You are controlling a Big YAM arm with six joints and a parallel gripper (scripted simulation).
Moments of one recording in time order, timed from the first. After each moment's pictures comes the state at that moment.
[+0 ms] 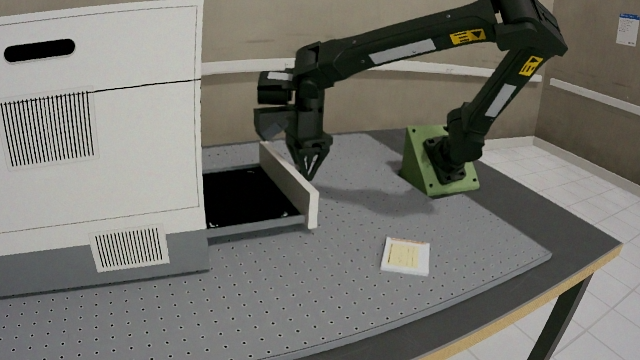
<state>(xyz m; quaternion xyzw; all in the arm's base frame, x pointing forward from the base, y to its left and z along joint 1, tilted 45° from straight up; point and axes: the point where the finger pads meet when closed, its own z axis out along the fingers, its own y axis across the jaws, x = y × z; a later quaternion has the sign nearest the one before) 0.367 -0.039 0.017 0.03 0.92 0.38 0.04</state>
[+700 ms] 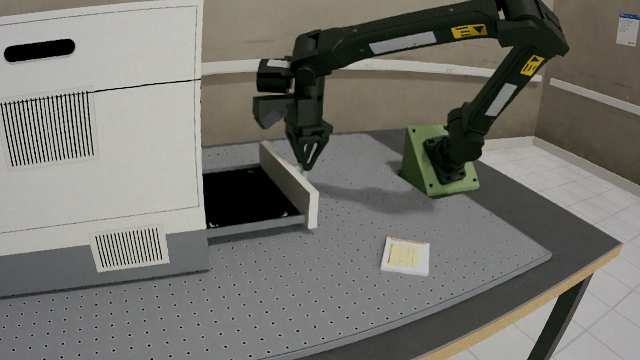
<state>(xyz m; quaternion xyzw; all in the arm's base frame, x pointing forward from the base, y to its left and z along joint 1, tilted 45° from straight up) 0.367 -0.056 0.033 0.03 0.92 0.38 0.04</state>
